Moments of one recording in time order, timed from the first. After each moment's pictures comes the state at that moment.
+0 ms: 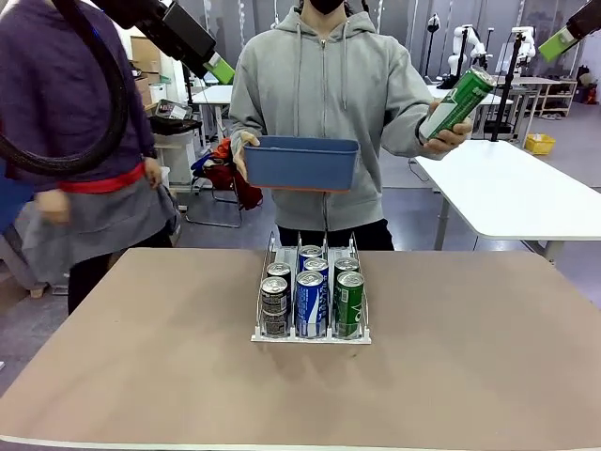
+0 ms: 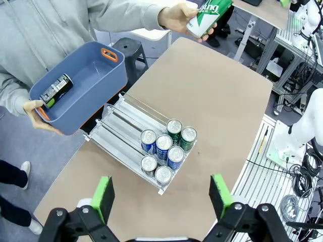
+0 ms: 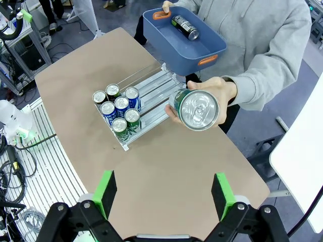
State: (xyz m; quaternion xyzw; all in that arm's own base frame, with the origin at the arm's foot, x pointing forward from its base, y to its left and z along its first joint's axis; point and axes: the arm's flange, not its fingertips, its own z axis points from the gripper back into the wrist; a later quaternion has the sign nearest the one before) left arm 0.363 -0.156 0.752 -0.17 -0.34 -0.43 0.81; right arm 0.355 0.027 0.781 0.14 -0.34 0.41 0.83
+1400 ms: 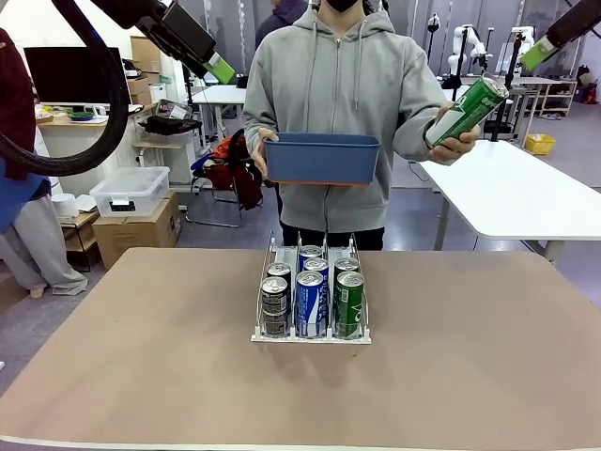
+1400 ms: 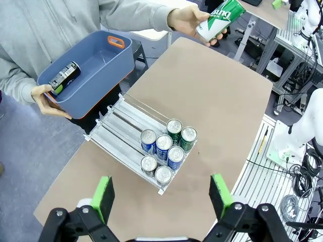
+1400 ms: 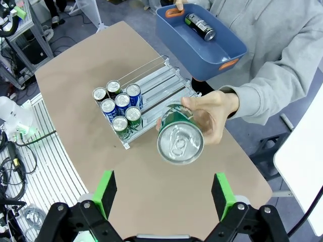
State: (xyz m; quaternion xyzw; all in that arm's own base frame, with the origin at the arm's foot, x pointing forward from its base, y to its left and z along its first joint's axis) left arm 0.363 -0.156 0.752 -0.17 -0.34 -0.43 0.81; right arm 0.380 0.047 0.771 0.14 -0.32 0.42 0.84
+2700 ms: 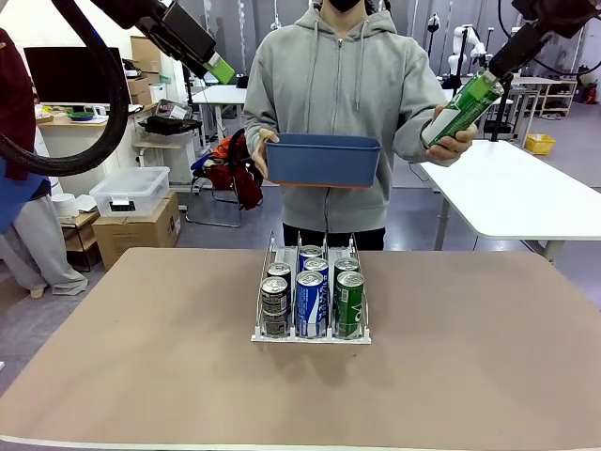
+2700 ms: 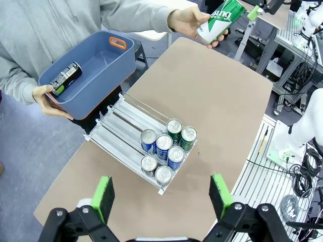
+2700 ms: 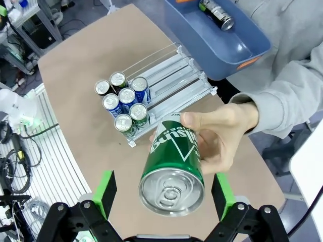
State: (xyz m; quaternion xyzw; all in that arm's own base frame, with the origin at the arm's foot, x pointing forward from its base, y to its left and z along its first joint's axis) left arm 0.363 -0.156 0.752 -0.17 -0.34 -0.43 0.81; right arm 0.435 0.091 0.734 0.15 -0.26 0.44 0.85
